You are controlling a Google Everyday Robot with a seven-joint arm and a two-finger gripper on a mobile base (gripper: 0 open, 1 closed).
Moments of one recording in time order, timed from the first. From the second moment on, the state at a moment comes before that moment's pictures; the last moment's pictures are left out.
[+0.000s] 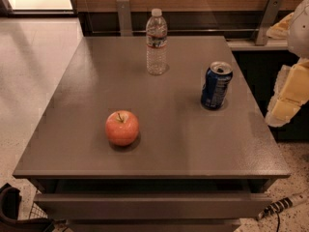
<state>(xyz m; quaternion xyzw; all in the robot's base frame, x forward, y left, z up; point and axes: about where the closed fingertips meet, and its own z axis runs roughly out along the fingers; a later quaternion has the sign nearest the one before) 0.438 -0.213 0.989 -0.60 0.78 -0.05 0.18</state>
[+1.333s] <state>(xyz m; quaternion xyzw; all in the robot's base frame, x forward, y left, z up) 0.507 -0.238 0.949 -0.49 0.79 0.06 0.37</state>
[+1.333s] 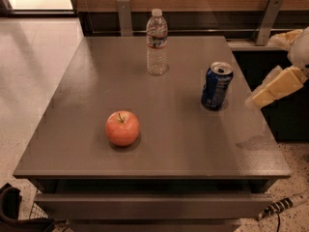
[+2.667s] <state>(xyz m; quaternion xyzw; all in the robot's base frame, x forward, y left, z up) 0.546 -0.238 0.906 -0.36 0.72 0.20 0.56</state>
